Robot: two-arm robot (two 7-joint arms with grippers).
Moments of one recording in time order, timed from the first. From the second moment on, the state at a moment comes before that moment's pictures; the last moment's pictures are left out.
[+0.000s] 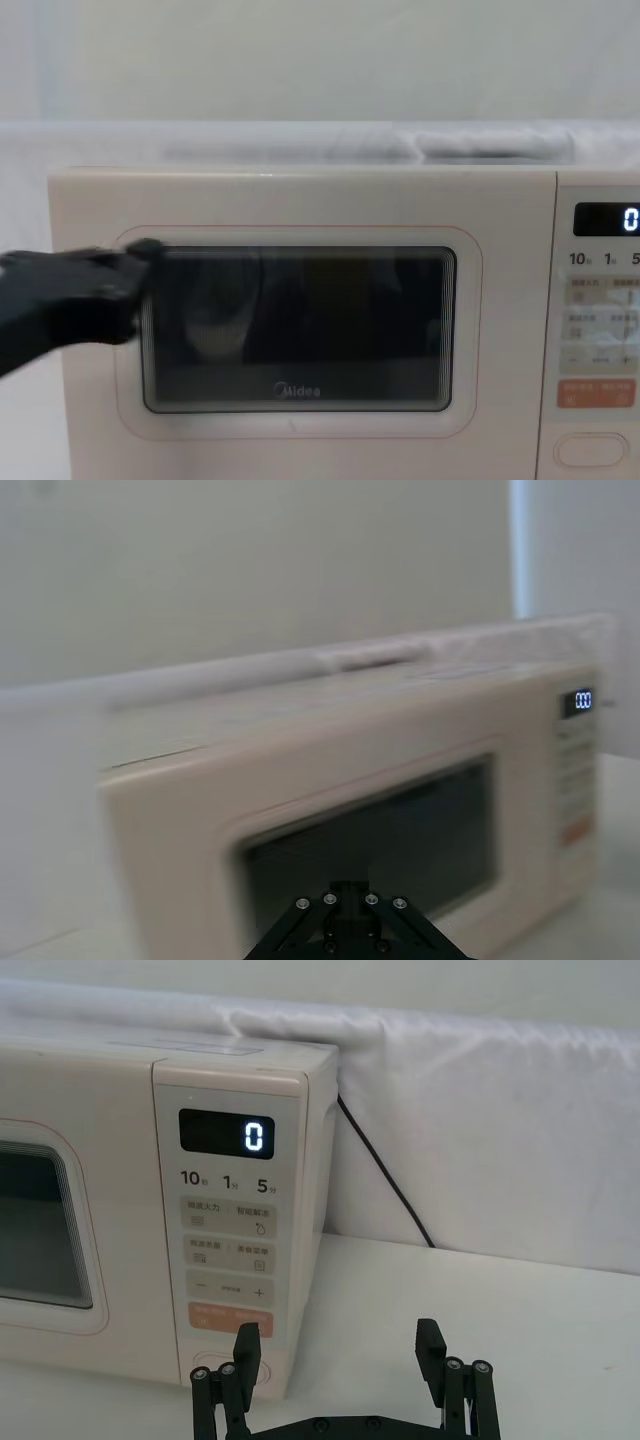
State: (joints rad) left arm 0.07 0.41 0.18 -1.85 -0.29 -0.10 -0.22; right arm -0.20 0.18 0.02 -1.93 0.10 0.14 0.12
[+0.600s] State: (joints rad) left arm 0.20 0.31 -0.03 -1.83 -0.26 -0.15 -0.04; right arm -0.20 0.18 0.02 -1.93 0.10 0.14 0.12
